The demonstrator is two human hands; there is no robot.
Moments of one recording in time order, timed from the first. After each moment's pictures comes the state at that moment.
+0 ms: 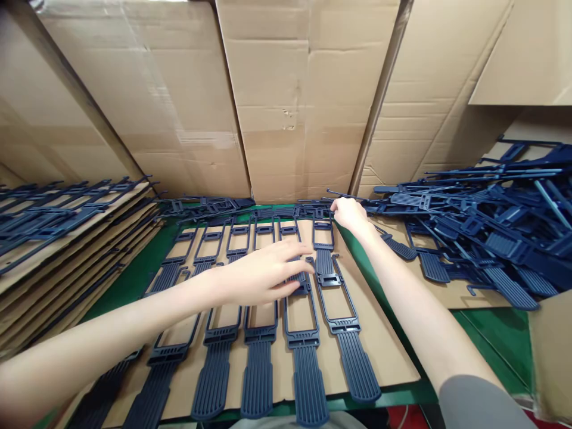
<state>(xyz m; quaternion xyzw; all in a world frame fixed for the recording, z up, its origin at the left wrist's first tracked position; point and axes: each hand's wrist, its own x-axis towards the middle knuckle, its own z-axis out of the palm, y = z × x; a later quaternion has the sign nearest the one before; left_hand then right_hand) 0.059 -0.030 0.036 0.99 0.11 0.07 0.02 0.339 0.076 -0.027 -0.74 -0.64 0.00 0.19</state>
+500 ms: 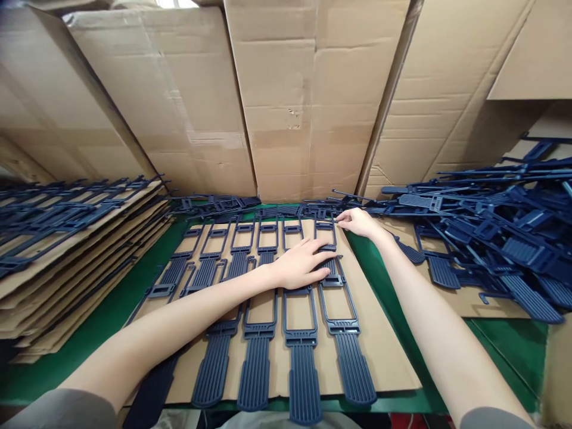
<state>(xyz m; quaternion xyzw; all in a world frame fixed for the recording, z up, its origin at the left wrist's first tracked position) 0.118 0.005 -0.042 0.98 0.18 0.12 -0.02 0.364 0.071 -0.049 -0.67 -0.70 0.15 0.22</state>
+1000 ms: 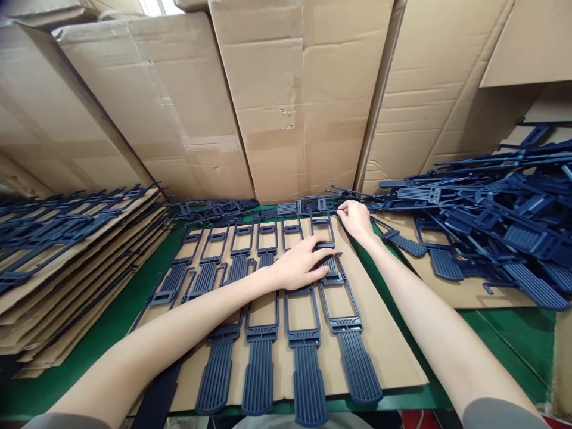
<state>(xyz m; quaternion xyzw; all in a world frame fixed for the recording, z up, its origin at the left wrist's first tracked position) 0.117 0.006 -0.045 0.97 0.18 0.16 0.05 0.352 0.079 -0.074 -0.70 -0.62 -0.01 0.36</state>
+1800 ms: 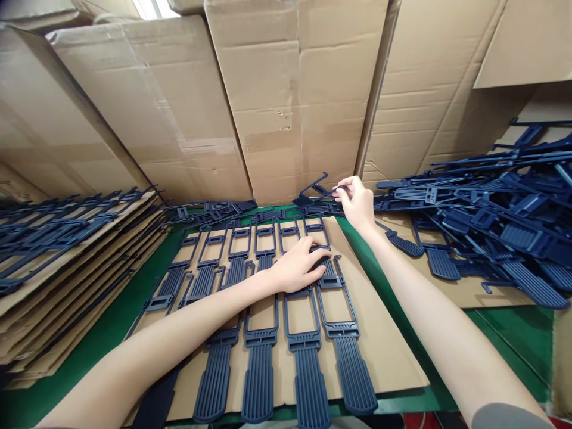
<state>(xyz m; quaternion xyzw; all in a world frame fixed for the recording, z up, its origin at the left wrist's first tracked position) 0.116 0.004 -0.040 0.97 0.21 0.14 0.05 0.332 0.063 -0.027 -0.48 -0.59 0.10 0.64</state>
